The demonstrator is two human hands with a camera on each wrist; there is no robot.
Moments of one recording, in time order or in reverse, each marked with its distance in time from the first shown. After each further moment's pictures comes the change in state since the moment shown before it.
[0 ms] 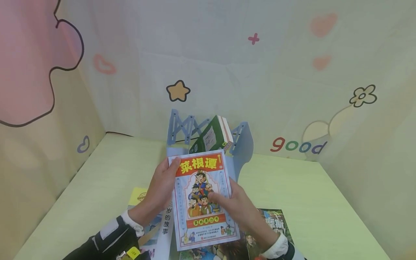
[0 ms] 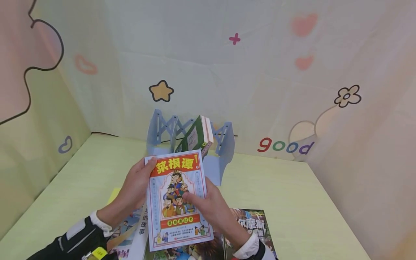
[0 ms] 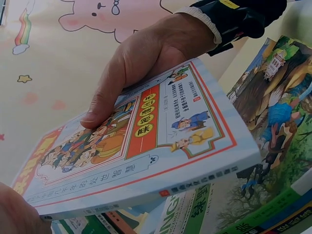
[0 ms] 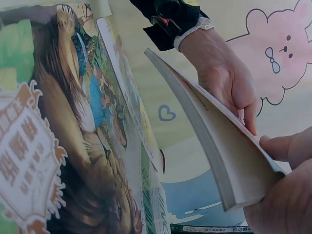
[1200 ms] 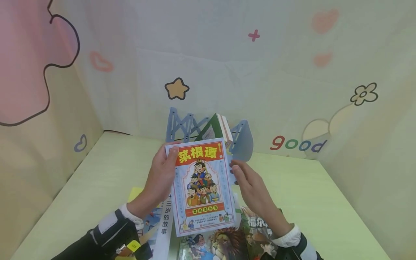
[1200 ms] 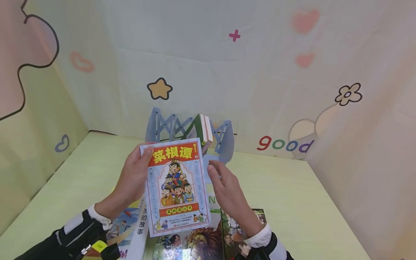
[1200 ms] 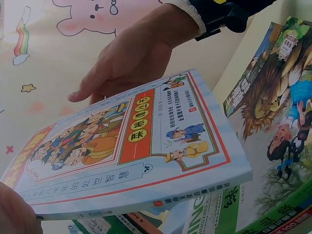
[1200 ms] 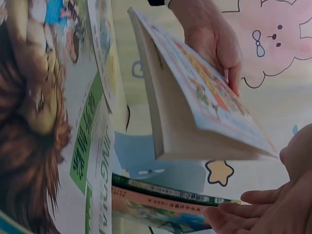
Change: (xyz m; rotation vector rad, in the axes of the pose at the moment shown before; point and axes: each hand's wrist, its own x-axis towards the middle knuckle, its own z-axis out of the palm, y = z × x) left_hand 0.008 0.018 -0.001 0.026 0.006 0.146; right_hand 0.003 -0.019 -0.034 -0.581 0.294 -0.230
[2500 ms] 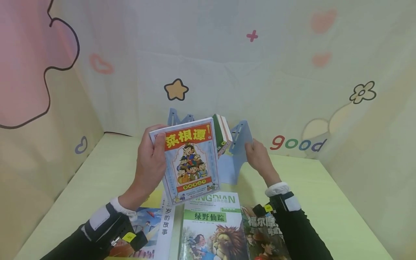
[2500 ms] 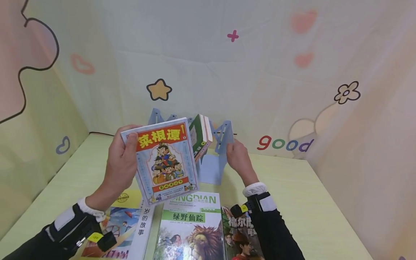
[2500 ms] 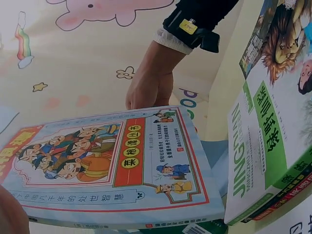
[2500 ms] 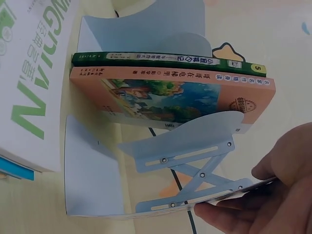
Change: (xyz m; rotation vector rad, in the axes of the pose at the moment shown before) left_hand 0.011 0.021 -0.018 0.153 0.108 0.420; right_hand 0.106 0.068 -0.035 -0.177 0.080 0.191
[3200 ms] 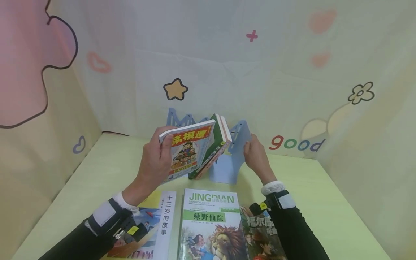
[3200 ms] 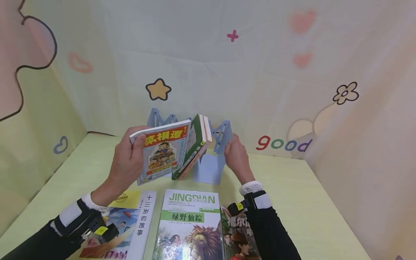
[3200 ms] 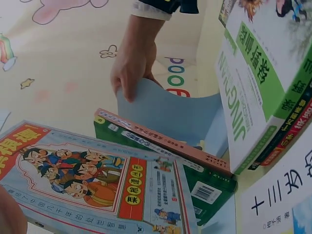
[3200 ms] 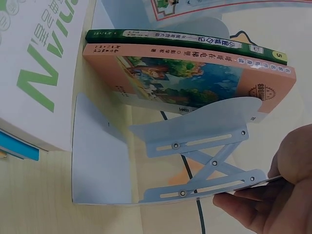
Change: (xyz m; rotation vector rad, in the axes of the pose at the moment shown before) left_hand 0.009 -0.016 0.004 0.223 -0.085 0.263; right_hand 0.008 0.004 0.008 -0.159 0.132 -0.102
